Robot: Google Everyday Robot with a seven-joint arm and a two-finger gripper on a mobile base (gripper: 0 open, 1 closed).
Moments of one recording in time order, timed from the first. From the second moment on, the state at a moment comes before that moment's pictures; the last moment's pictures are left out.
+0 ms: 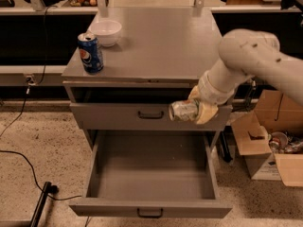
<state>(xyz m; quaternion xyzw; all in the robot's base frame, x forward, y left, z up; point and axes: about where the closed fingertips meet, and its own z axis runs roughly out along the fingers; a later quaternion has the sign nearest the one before) 0.590 -0.157 0.750 -0.77 0.61 0.00 0.18</state>
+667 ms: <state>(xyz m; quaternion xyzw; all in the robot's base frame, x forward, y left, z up) 0.641 -0.166 0.855 -0.75 0.64 -0.04 0.14</state>
